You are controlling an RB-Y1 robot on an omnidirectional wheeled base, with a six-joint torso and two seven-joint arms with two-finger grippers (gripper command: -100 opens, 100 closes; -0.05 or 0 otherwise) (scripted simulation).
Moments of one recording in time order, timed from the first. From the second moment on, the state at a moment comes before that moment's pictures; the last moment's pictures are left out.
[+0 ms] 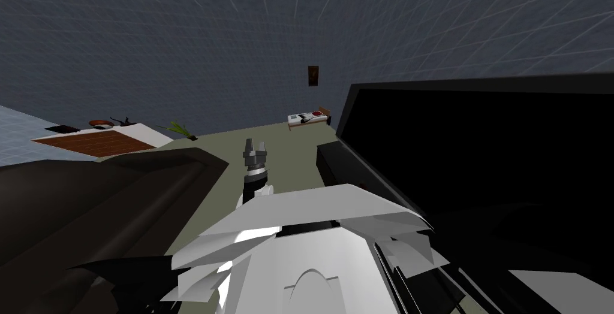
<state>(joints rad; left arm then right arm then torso) 0.50 0.00 -0.07 -2.24 -0.10 -0.48 0.12 0.22 -0.67 0.32 -0.40 0.52 -0.36 0.39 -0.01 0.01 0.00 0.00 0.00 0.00</state>
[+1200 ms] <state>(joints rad) 0.50 0.00 -0.07 -2.24 -0.10 -0.48 0.12 0.22 -0.70 0.54 -0.57 0.33 -0.09 0.18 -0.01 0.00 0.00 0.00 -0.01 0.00</state>
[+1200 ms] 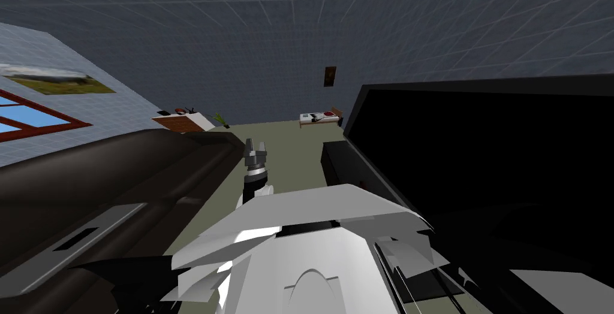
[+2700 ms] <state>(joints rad) 0.51 0.00 -0.07 -2.24 -0.10 -0.48 0.12 0.22 -0.70 0.54 -0.57 0.33 -0.07 0.18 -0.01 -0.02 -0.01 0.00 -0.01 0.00</state>
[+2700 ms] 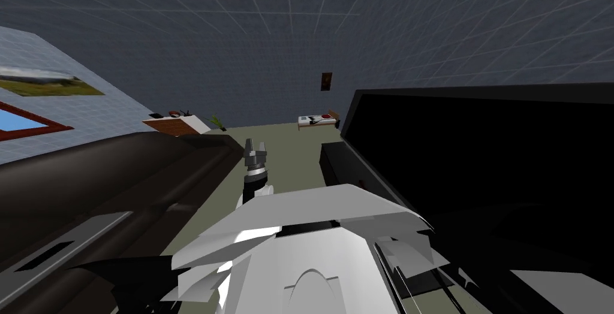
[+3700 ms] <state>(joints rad) 0.51 0.00 -0.07 -2.24 -0.10 -0.48 0.12 0.22 -0.67 0.32 -0.38 0.52 -0.34 0.40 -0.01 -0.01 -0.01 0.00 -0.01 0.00</state>
